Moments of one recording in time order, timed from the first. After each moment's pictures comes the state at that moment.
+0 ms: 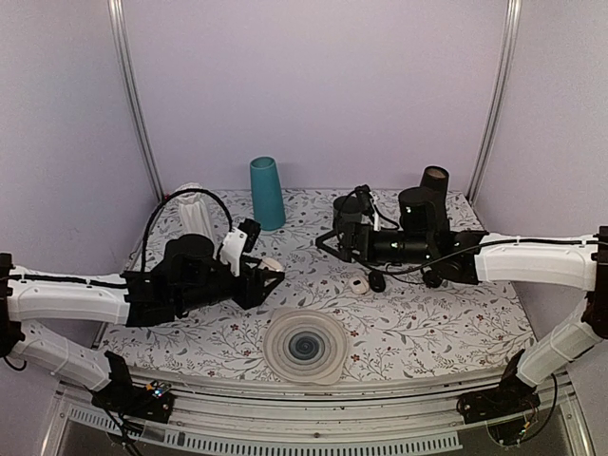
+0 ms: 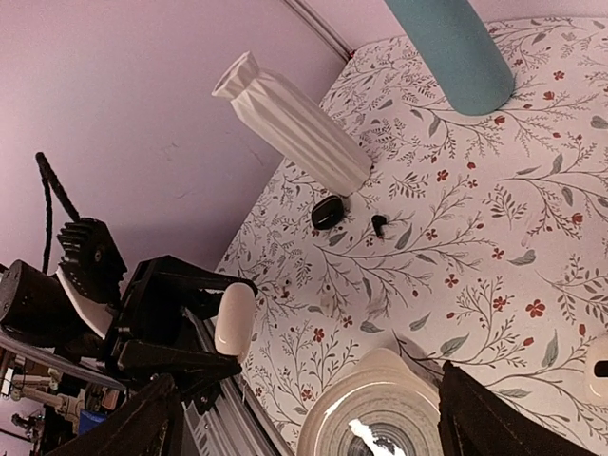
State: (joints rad) left arm -0.98 1.21 0.62 0.21 -0.18 -0.26; right arm 0.83 1.45 0.94 0.18 -0.30 0.70
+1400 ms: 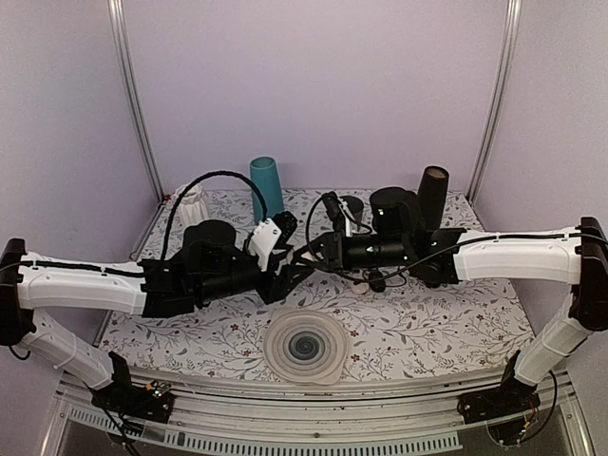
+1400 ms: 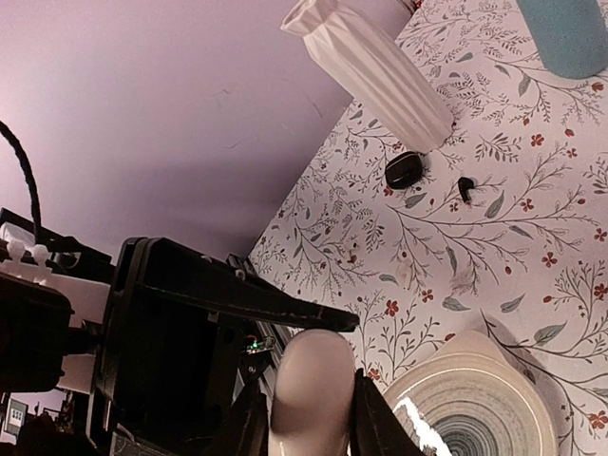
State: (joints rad) left arm -1.06 1.34 0.80 0.26 -0.12 0.01; right arm 0.95 1.57 1.07 0.16 -0.38 0.73
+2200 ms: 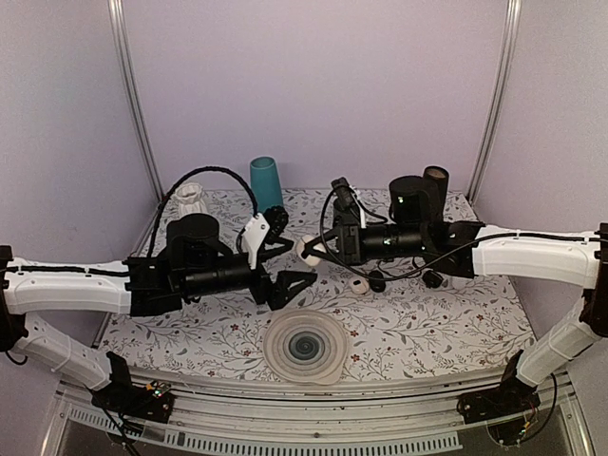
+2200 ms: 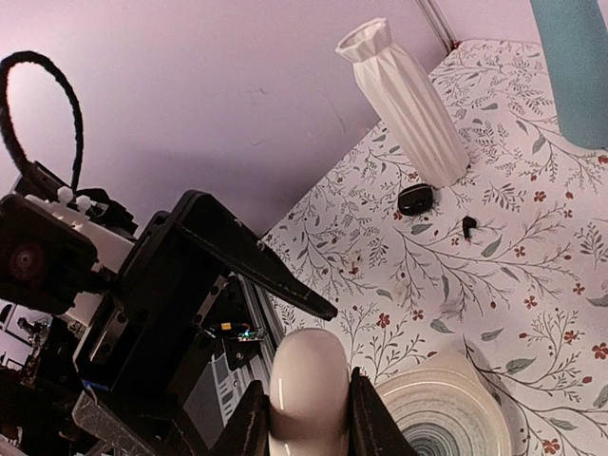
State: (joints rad) left arm -1.04 1.26 0.79 0.25 0.04 -0.03; right arm 0.89 1.48 1.06 0.13 -0.46 0.56
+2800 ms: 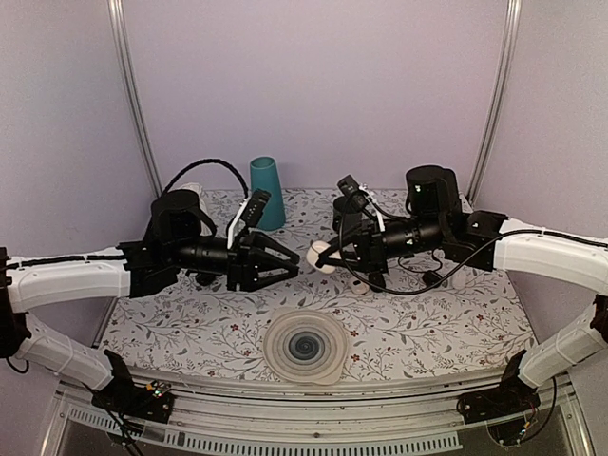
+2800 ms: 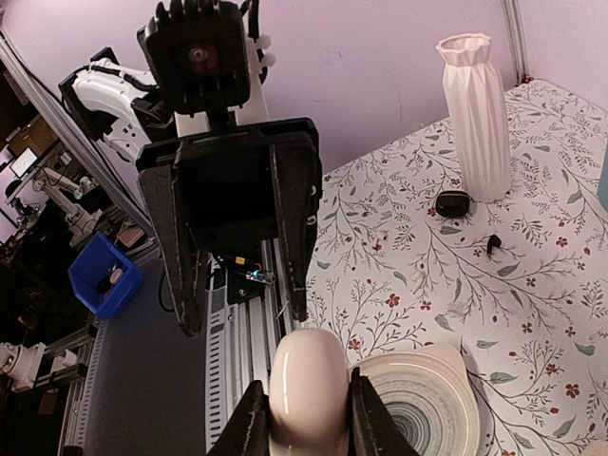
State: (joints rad) left arm -0.83 1.25 0.80 0.32 0.72 -0.29; right arm 0.86 1.38 1.08 -0.04 -0.65 0.23
